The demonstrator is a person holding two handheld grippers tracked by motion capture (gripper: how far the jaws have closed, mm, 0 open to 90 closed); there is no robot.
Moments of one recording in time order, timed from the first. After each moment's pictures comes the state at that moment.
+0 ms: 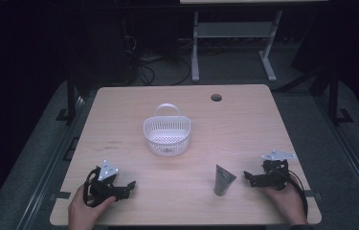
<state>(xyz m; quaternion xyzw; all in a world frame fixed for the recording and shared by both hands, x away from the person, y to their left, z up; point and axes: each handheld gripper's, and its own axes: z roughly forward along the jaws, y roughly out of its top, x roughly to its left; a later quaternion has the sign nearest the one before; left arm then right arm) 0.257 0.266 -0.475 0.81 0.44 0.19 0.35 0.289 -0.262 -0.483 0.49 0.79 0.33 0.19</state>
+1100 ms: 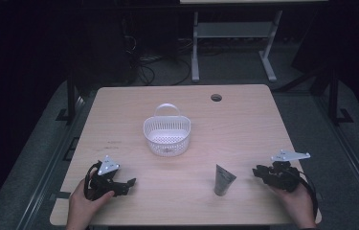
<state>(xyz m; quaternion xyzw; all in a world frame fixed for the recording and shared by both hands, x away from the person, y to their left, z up) 0.273 0.270 -0.475 0.82 0.40 0.18 0.35 0.270 -0.275 -0.451 0.46 0.80 0.37 0.12</state>
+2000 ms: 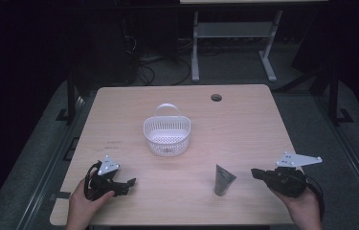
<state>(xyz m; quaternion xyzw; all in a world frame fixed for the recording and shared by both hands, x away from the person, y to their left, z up) 0.273 0.270 -0.475 0.82 0.41 0.18 0.35 0.238 -0.263 -0.405 0.39 0.80 0.43 0.11</state>
